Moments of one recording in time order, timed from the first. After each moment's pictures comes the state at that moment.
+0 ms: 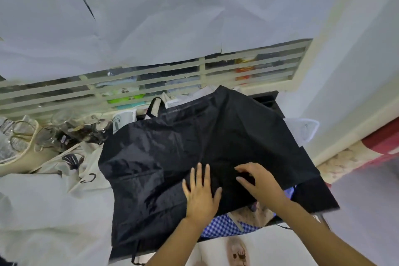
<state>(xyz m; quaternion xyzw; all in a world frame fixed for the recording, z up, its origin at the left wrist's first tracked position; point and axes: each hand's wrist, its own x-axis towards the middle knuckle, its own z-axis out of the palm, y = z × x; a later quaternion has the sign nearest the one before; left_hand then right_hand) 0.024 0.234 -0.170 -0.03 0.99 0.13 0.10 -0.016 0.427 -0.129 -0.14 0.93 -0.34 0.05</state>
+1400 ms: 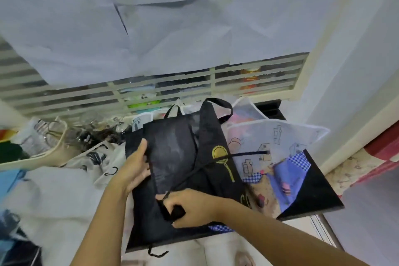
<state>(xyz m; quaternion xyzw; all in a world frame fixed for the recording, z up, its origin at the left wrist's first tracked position) 0.001 0.070 -0.029 -0.22 0.58 0.77 0.13 0.039 0.263 -0.055 -0.44 0.74 -0.41 0.30</state>
